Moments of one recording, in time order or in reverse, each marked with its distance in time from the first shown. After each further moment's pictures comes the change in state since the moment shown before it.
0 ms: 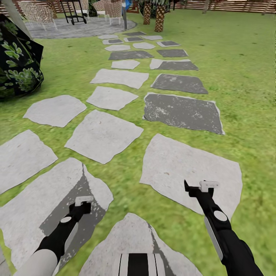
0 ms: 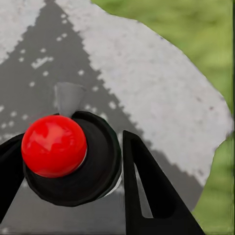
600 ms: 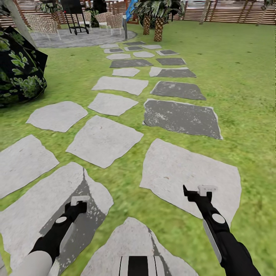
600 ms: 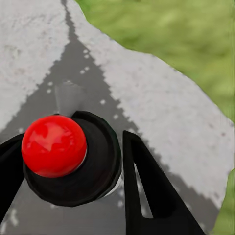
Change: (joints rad) left arm 0.015 0.033 0.002 -0.035 -0.003 0.000 -0.008; right arm 0.000 0.002 0.003 0.068 -0.002 0.003 0.004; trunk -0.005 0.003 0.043
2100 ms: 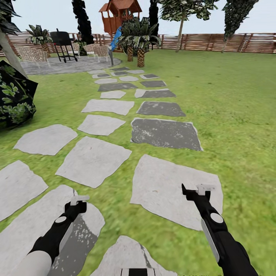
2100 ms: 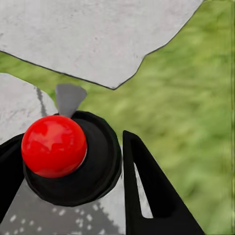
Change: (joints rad) left arm 0.000 0.005 -0.007 -0.004 0.005 0.004 0.000; right arm 0.000 0.022 -0.004 -0.016 0.006 -0.004 -0.003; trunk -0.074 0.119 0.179
